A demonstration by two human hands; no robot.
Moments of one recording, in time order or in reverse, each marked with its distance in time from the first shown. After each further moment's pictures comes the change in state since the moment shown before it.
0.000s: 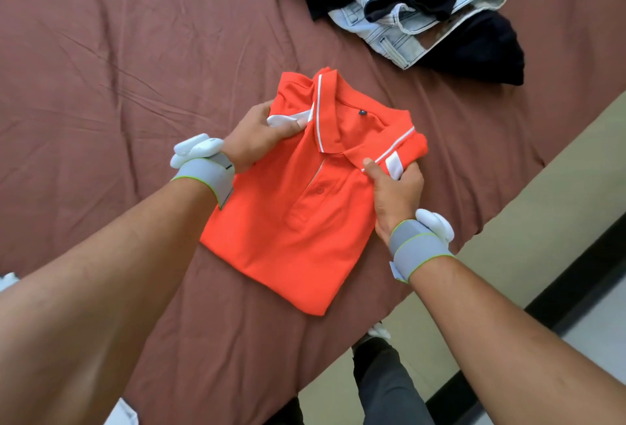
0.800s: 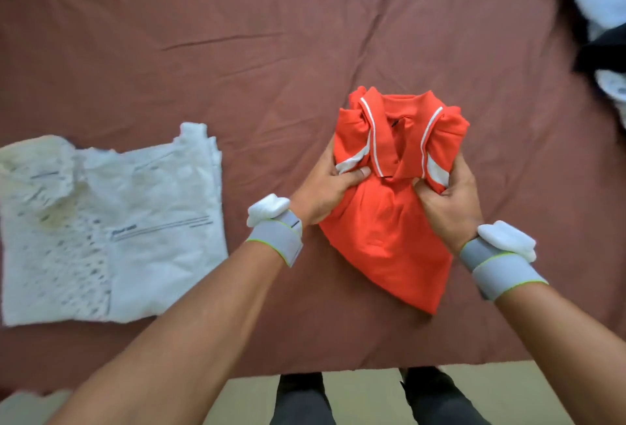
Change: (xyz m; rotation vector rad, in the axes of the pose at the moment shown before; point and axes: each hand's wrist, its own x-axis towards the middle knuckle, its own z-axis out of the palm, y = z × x) left_hand -0.185 -0.084 -0.053 -0.618 0.497 0.047; right_hand -0.114 -0.016 0.104 -0.398 -0.883 -0.578
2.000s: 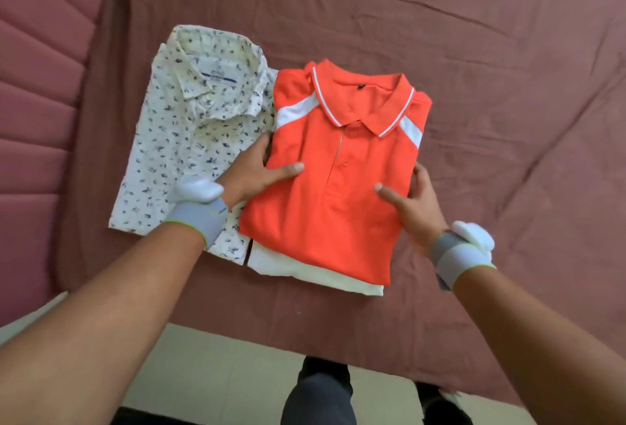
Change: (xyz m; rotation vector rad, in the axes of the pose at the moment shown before) left_hand -0.151 -0.058 -0.431 0.378 0.274 -0.151; right_hand -0.069 -0.045 0.339 0.061 -0.382 0.379
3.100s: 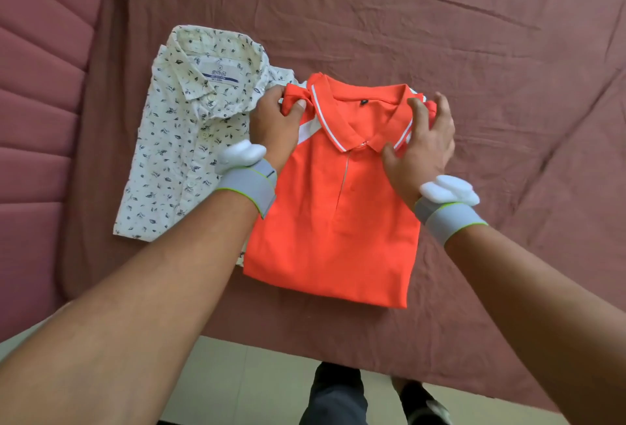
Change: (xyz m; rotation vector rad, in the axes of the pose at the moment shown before) left_hand 0.052 0.041 0.016 0.000 0.608 0.116; right_hand 0.035 -0.043 0.039 -0.863 0.348 -0.450
